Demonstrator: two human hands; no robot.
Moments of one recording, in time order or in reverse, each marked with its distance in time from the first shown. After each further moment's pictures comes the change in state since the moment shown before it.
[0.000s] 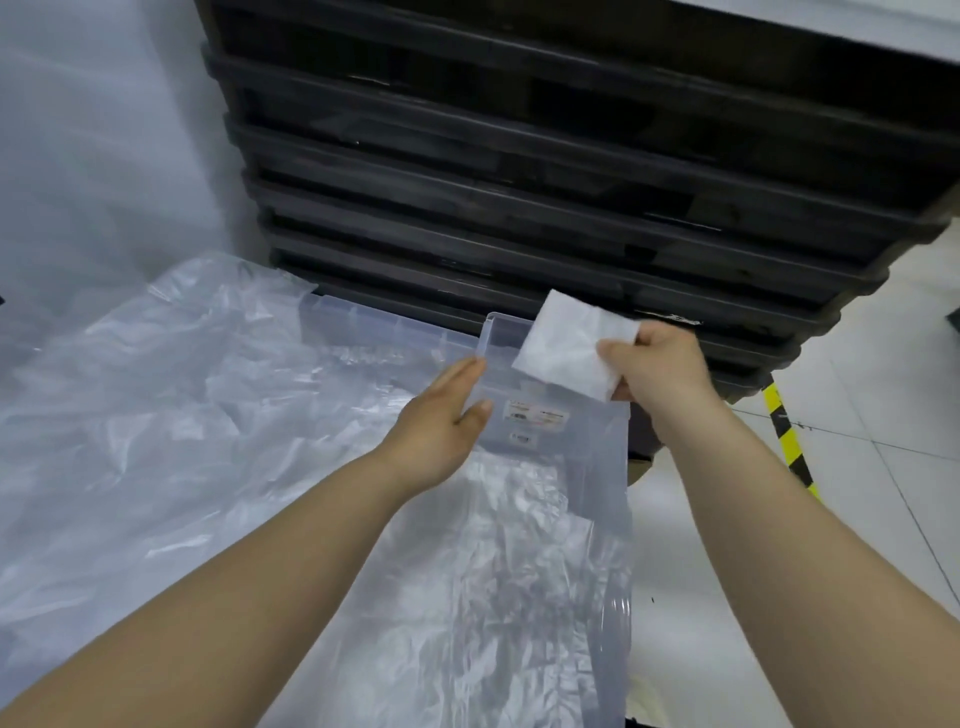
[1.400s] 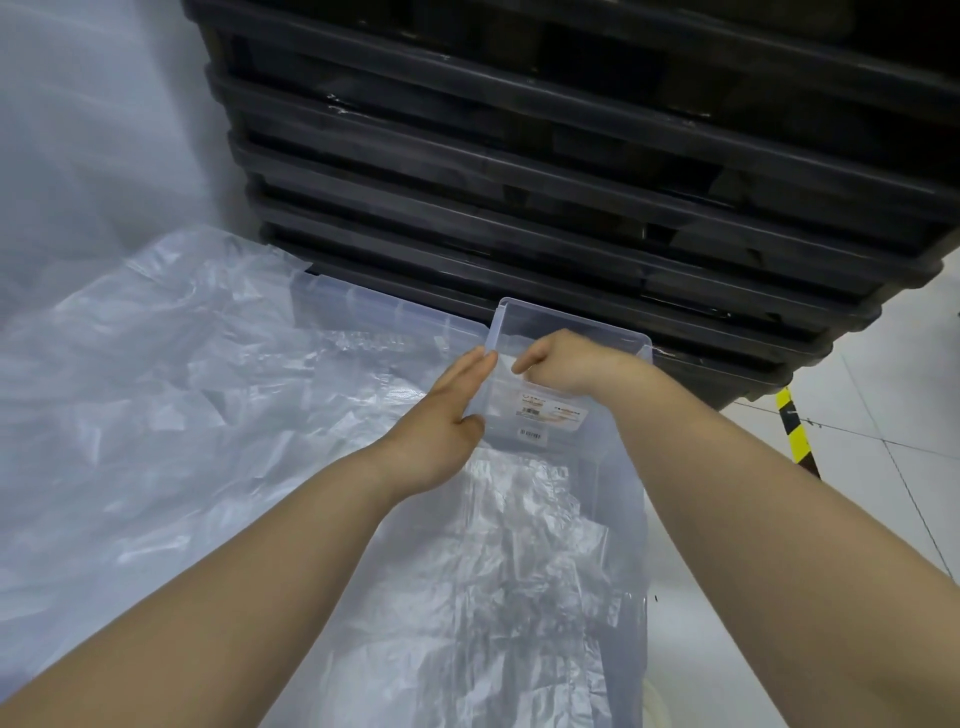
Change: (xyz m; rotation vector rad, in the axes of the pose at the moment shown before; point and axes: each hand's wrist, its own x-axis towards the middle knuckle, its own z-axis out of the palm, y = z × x) left_hand 0.015 -0.021 0.005 -0.115 -0.068 -0.001; right_hand 0.054 0.008 0.062 -0.819 -0.525 -0.082
